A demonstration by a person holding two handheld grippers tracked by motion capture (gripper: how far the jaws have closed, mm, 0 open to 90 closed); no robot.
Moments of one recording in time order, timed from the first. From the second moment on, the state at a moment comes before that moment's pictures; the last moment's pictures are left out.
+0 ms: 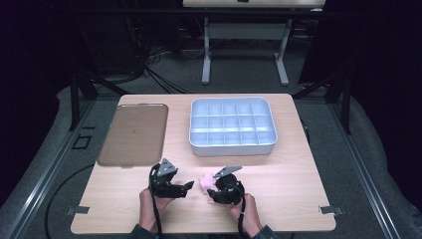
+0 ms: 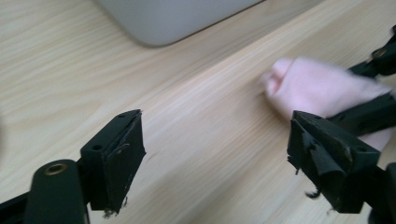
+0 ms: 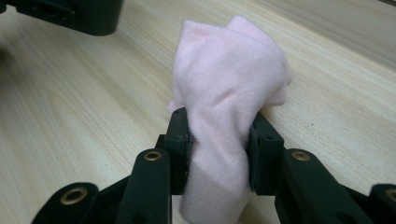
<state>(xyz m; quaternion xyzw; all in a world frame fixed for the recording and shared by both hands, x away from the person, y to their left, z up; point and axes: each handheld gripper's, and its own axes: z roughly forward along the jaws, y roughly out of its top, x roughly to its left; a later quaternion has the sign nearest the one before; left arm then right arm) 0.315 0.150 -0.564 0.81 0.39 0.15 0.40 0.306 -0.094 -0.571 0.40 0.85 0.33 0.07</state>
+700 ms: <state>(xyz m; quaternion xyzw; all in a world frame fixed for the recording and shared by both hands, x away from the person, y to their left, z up) 0.299 0.195 -0.591 0.80 0.45 0.18 0.36 0.303 -0.117 -0.557 0.40 0.83 0.38 0.06</state>
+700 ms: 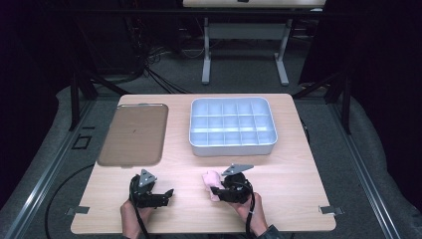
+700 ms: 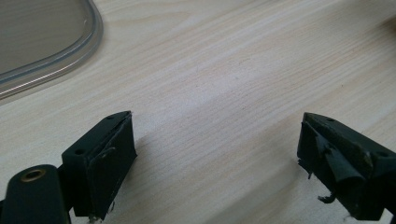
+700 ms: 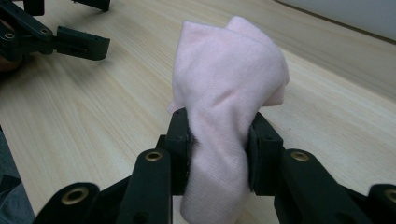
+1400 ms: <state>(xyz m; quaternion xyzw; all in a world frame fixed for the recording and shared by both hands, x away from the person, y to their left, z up) 0.299 0.190 -0.592 0.80 0.44 0.19 0.35 0.298 -0.153 -0.526 0.41 0.81 0.41 0.10</state>
